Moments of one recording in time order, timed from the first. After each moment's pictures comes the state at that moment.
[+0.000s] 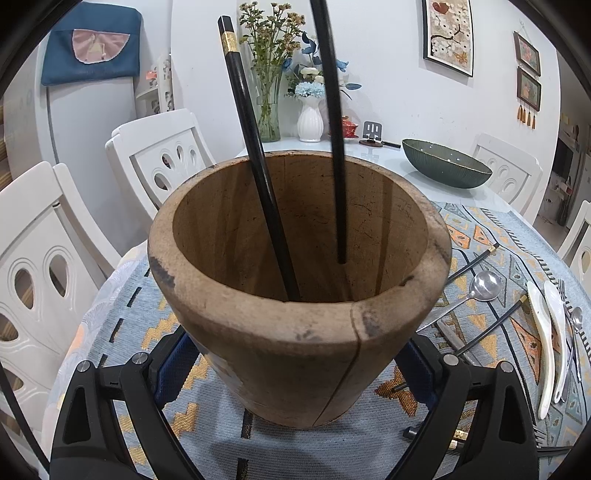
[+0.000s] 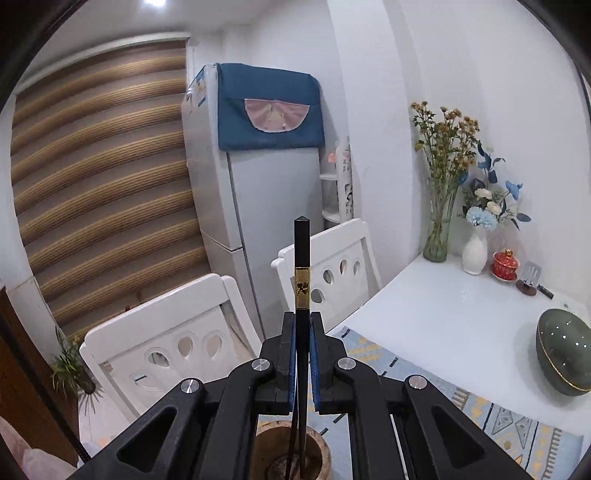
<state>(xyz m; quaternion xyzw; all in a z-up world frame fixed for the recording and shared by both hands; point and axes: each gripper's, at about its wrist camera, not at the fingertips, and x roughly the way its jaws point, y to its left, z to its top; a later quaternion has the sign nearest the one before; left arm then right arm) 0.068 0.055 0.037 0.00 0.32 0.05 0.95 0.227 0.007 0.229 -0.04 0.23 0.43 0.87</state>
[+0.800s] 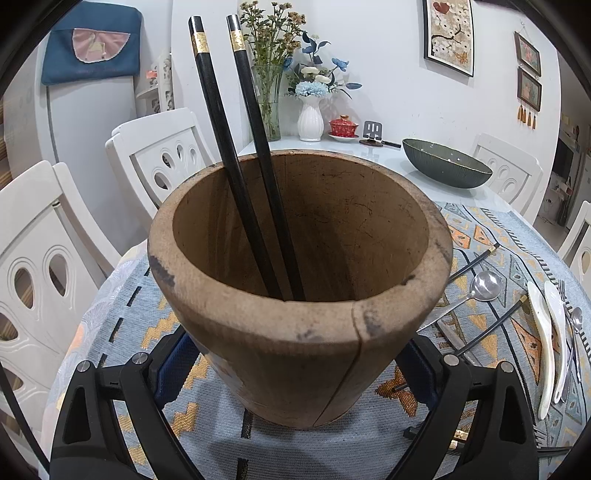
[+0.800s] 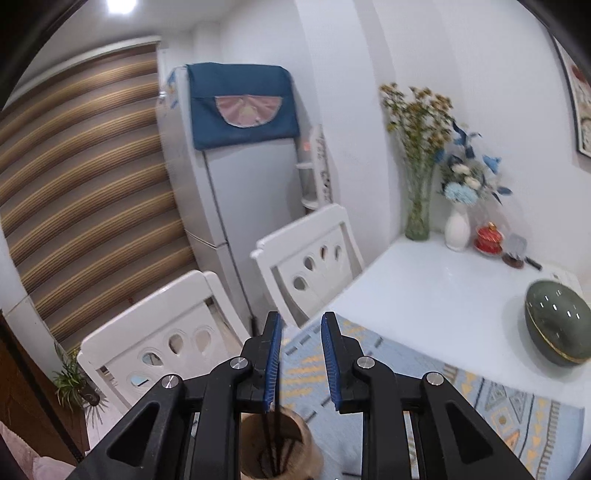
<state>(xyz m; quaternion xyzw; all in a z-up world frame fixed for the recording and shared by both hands) 0.069 0.054 0.036 -0.01 0.33 0.05 0.94 0.241 -0.026 0.219 -0.01 0.29 0.39 0.87</state>
